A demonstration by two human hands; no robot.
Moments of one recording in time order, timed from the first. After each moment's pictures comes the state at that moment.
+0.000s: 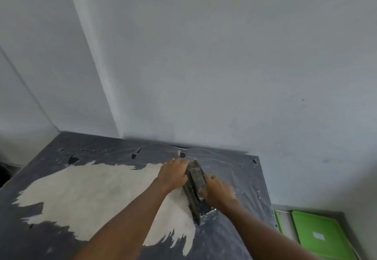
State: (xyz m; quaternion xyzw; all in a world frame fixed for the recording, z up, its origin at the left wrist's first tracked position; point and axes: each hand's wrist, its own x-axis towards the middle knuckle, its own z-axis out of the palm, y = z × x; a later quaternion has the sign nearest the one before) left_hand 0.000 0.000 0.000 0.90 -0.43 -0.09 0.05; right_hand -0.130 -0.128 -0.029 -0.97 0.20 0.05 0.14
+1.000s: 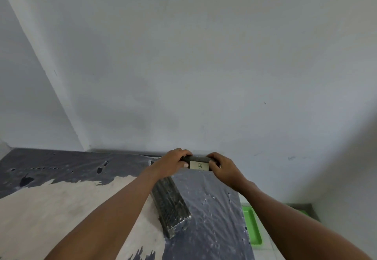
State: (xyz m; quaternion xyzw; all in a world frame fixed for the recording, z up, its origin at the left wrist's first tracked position) left_hand 0.001 -0.114 0.041 0.79 -0.52 -0.20 0.26; right_hand -0.172 -0.272 0.041 -0.90 0.20 -0.13 0.38
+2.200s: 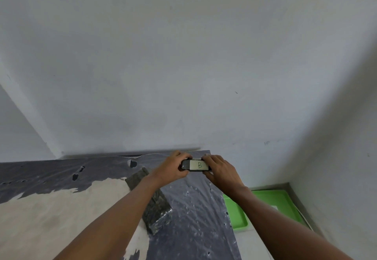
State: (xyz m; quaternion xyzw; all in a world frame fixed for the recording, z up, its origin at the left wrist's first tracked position) left_hand -0.067 -0.159 0.013 0.74 -0.57 -0.17 0.32; right_hand -0.247 -0.291 0.022 -0.97 0.16 -0.17 0.07
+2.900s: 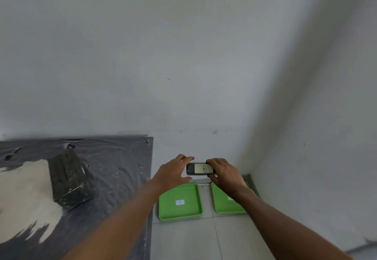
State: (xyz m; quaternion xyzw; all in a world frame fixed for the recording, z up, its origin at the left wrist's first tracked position) left_hand -0.369 -0.349 -0.016 0.78 -0.58 -0.11 0.19; right_hand -0.546 -0.494 -0.004 -0.97 0.19 -0.13 0.09
